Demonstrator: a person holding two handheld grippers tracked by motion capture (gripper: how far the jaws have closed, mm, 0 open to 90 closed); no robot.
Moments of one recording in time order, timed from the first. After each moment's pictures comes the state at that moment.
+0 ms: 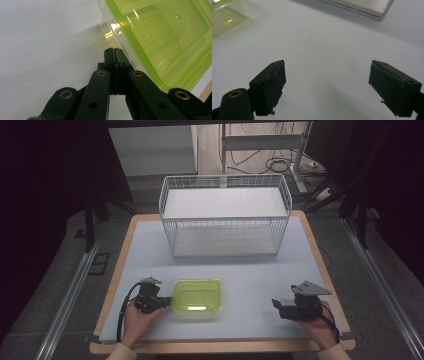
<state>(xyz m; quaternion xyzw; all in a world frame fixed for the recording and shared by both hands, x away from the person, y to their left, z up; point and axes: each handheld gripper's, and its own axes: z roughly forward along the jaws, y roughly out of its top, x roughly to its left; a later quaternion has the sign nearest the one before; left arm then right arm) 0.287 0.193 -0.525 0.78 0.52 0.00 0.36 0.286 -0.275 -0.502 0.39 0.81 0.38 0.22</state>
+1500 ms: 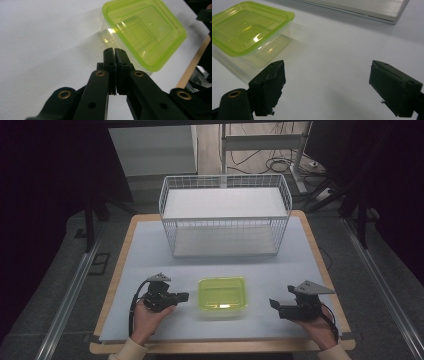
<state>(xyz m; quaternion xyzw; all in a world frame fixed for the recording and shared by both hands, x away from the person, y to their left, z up) 0.280 0.168 -0.500 0.77 0.47 -0.01 0.43 0.285 -0.274 -0.498 0.40 0.79 0.43 0.18</state>
